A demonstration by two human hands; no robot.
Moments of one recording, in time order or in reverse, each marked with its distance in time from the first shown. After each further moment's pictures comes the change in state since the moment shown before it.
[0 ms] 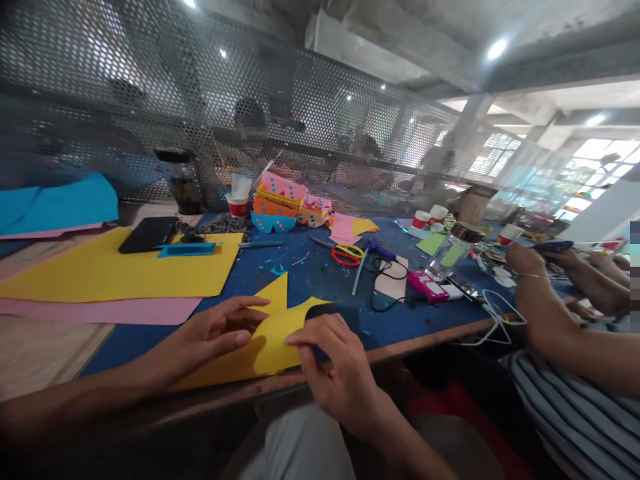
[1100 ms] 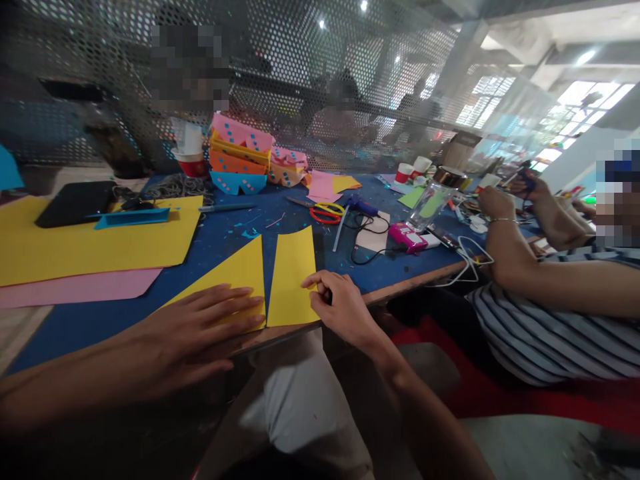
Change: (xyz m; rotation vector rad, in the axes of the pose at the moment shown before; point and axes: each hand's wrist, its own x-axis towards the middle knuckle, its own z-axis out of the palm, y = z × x) left_hand -0.013 -0.020 0.010 0.825 -0.248 0.641; right_hand -0.030 0.052 -0.018 -0.130 -0.187 0.491
